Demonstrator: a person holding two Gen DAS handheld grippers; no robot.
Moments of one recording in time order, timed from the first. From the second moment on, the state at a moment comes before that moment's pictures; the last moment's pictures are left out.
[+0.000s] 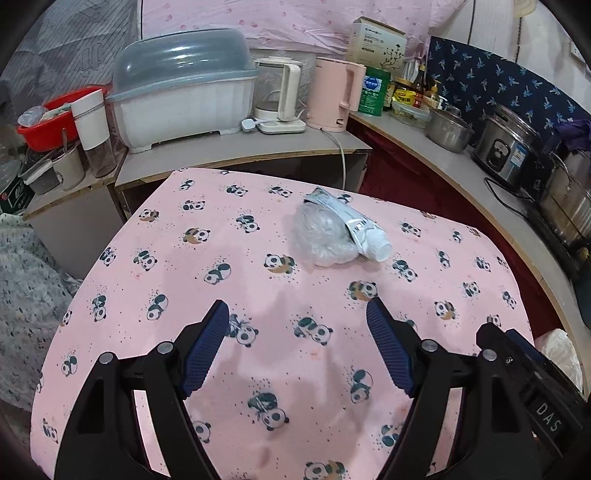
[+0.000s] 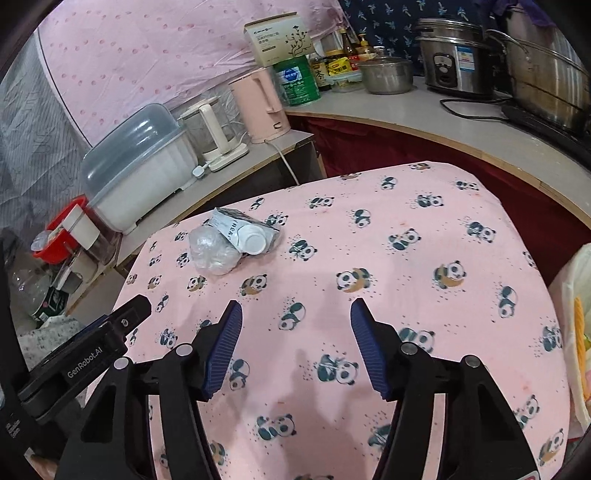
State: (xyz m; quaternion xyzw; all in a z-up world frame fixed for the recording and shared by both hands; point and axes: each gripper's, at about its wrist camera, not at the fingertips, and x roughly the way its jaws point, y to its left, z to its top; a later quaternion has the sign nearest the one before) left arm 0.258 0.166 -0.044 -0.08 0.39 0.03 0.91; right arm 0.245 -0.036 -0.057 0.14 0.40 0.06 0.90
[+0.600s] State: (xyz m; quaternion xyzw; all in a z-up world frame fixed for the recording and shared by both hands) left arm 0.370 0.180 -0.072 -0.10 0.41 0.02 0.91; right arm 0.355 0.008 -0.107 0.13 0.43 0.11 0.89
